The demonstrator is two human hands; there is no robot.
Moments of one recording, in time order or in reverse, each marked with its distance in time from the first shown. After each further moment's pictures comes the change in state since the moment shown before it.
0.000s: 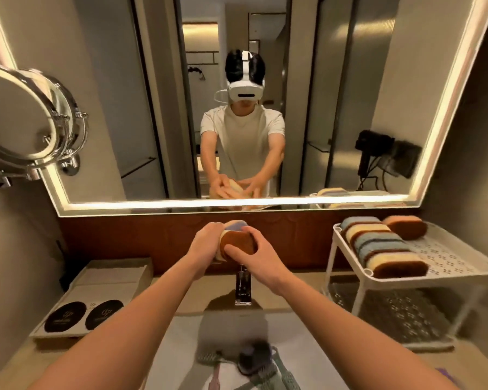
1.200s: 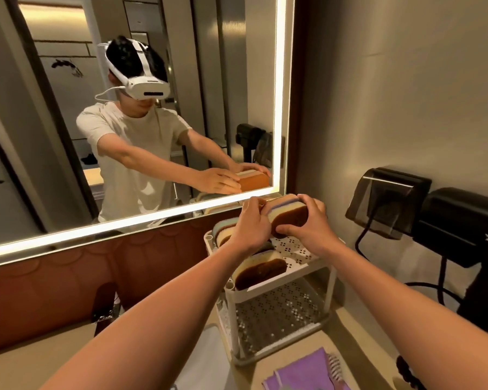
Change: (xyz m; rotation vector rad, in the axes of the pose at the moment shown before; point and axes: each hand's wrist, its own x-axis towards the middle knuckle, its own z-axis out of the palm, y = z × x) left_hand 0.041 0.170 0.369 0.083 -0.290 0.450; right_hand -0.088 0.068 -0.388 -0.350 0.656 0.045
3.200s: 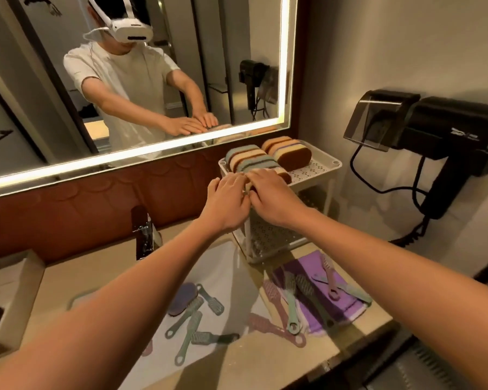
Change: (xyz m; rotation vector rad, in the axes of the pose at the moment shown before) left_hand -0.150 -0.032 -0.067 0.538 -0.123 0.198; right_hand -0.141 -0.071 0.069 -0.538 -0.230 -0.374
